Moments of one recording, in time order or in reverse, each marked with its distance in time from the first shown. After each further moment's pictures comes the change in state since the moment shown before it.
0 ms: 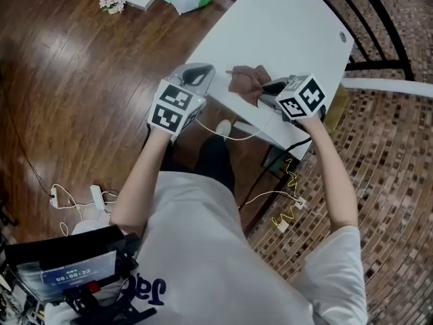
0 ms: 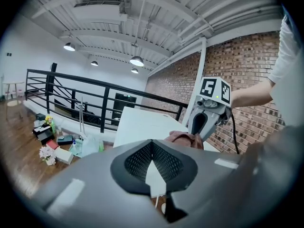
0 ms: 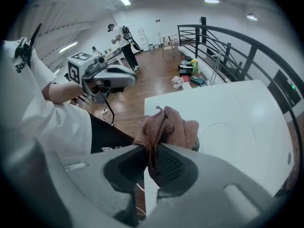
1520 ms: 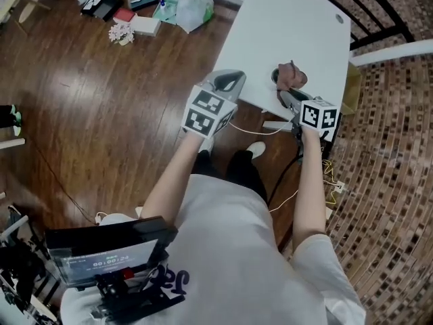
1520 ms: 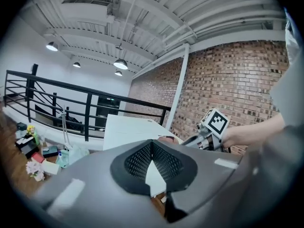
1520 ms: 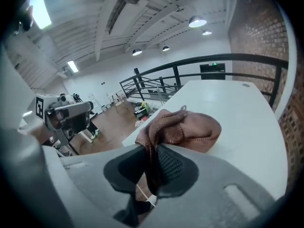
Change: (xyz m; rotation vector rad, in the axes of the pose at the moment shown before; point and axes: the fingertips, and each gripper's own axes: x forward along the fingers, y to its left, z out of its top) left arm -0.028 -0.038 0.042 0.080 -0.009 -0.205; right arm -0.021 -0.011 -0.026 0.668 -0.659 -0.331
